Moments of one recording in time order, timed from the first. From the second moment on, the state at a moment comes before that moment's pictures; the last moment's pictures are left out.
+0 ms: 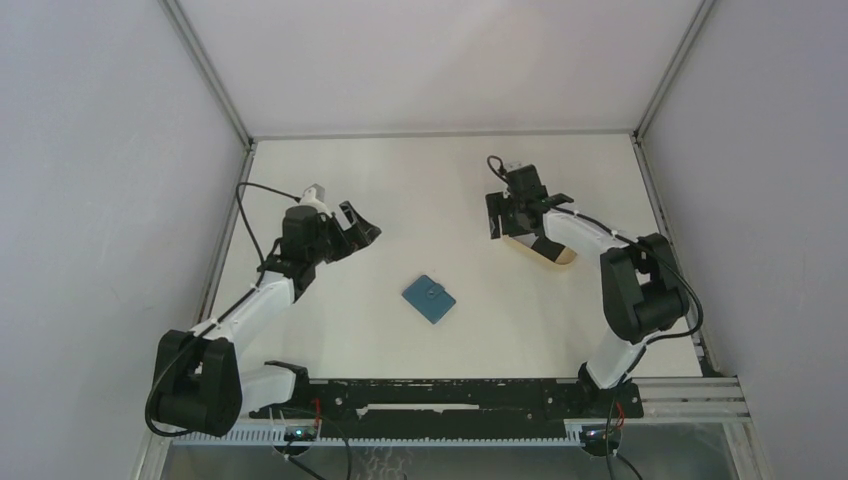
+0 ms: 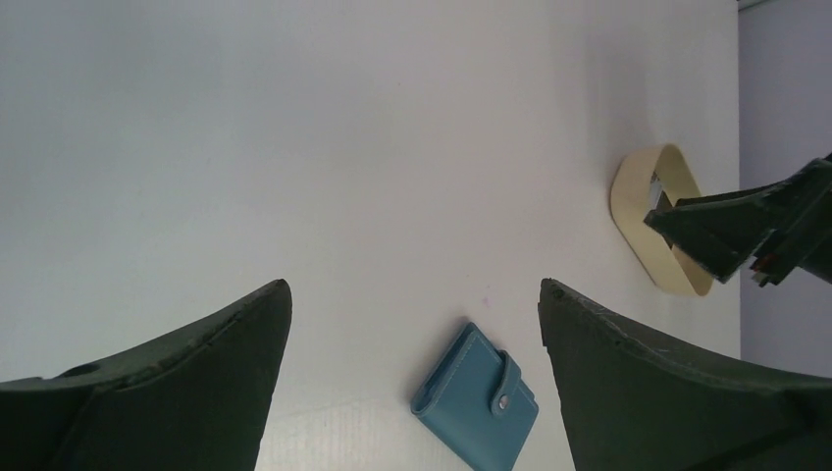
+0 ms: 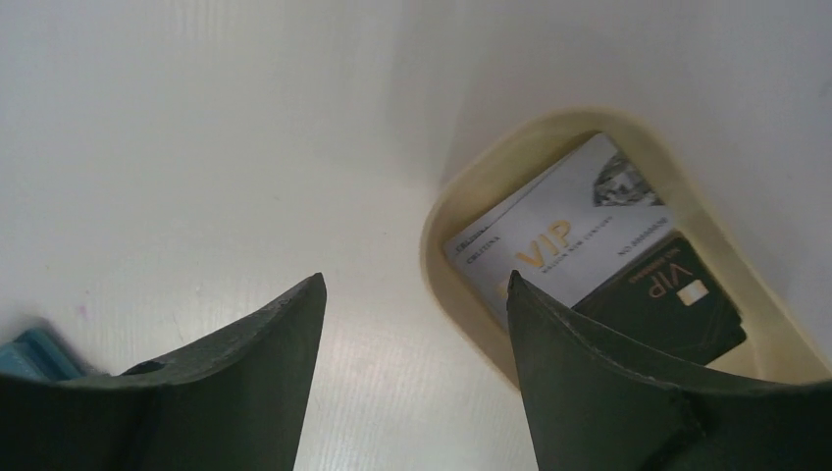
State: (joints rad) left arm -0.21 1.20 0.63 0.03 0.19 -0.65; right arm 0.36 1.69 1.14 -0.37 0.05 0.18
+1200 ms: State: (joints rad) left arm -0.21 1.16 0.58 0.09 0.24 -0.65; right arm 0.60 1.95 1.37 -0.50 0.16 0.04
